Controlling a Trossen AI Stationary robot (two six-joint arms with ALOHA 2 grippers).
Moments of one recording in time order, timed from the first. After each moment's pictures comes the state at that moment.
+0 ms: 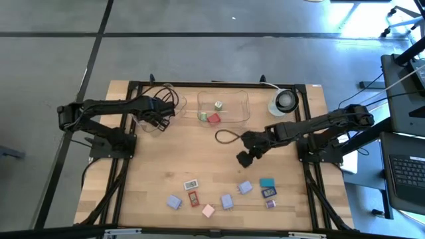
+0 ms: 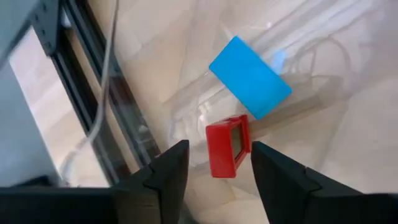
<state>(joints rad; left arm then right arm) 0.39 1.29 0.82 -1.13 -0.45 -0.65 0.19 1.44 0.94 -0.55 -0.16 1.08</state>
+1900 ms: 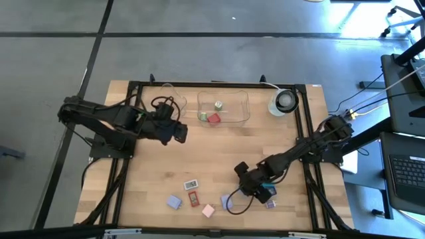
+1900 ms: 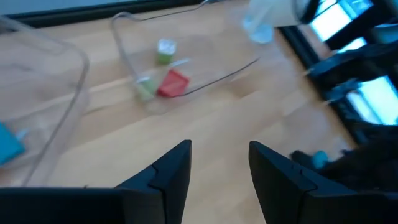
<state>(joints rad) -0.26 1.28 1.42 -1.07 -0.61 -1.25 0.51 1.77 0.90 -0.28 -0.08 -0.16</state>
